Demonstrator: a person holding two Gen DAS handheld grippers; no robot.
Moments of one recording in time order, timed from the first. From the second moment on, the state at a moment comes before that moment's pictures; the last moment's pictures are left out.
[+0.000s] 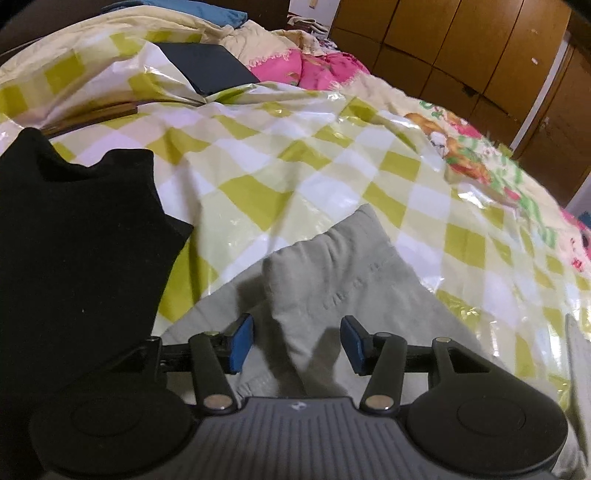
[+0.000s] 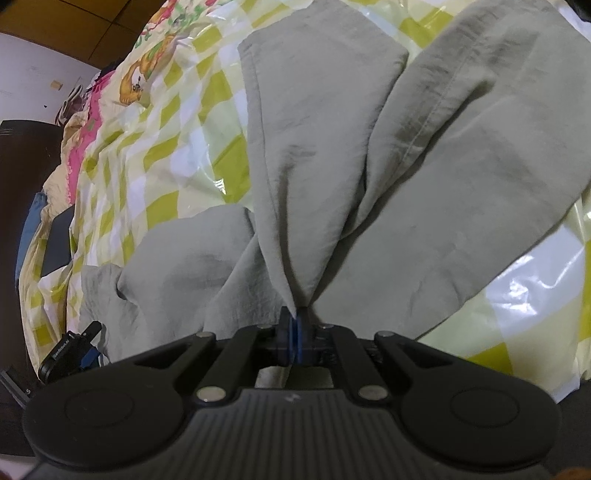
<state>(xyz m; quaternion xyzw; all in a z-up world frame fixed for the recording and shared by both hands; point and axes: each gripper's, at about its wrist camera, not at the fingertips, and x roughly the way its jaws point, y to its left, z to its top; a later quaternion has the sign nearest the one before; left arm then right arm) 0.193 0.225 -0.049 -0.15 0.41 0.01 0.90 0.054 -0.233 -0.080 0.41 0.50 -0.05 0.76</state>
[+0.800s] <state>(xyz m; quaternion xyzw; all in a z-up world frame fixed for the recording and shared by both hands) 0.116 0.277 -0.003 -0.19 0.42 0.03 0.89 0.013 -0.219 -0.040 0.39 0.45 0.00 0.80</state>
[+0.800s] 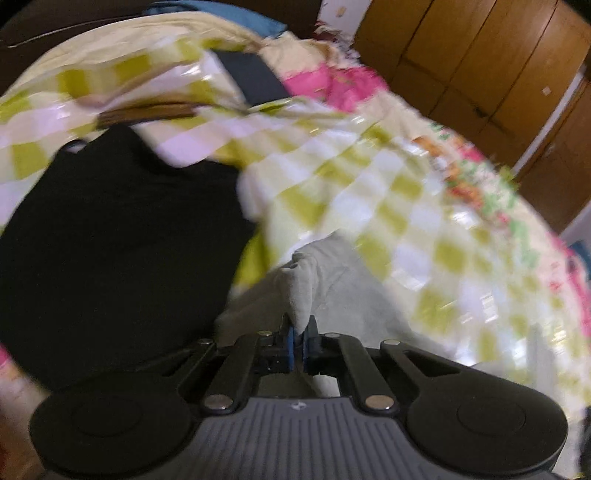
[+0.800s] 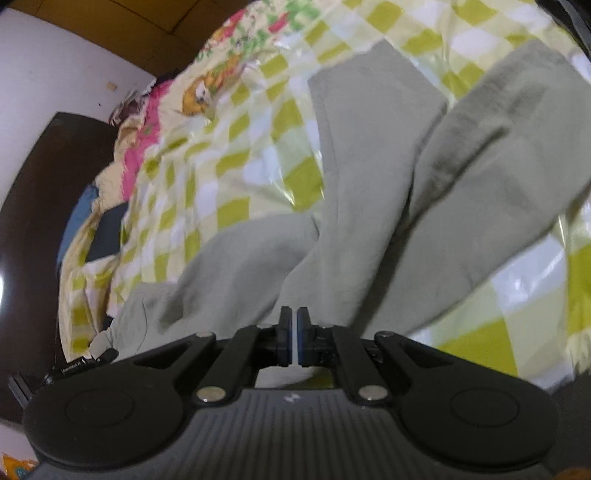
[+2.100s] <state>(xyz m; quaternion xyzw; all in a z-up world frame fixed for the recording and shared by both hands) 0.139 0.037 -0.040 -0.05 0.47 -0.20 0.86 0.264 -0.254 -0.070 0.19 0.45 -0.12 0.86</state>
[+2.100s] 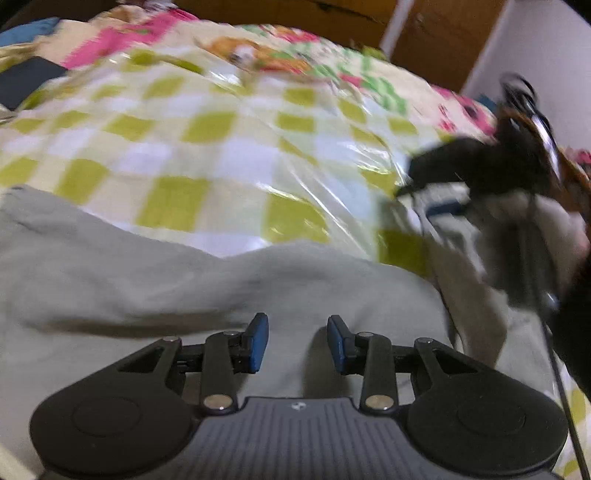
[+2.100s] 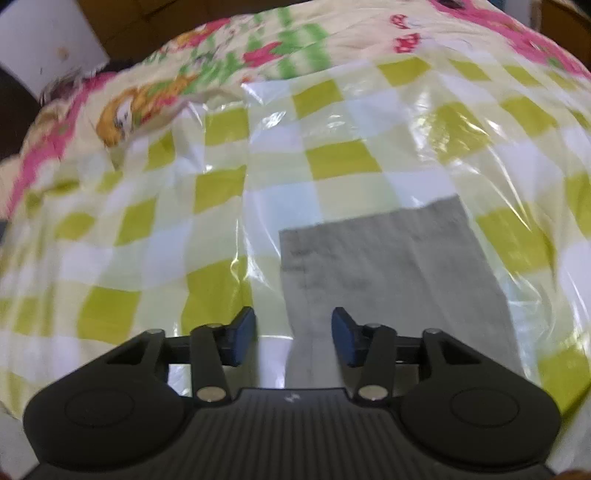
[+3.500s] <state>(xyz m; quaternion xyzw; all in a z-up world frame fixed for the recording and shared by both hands) 0.077 -0.094 -0.034 0.10 0.49 -0.29 0.82 -0.037 -0.476 -0.078 0.56 0.25 -0.14 0.77</state>
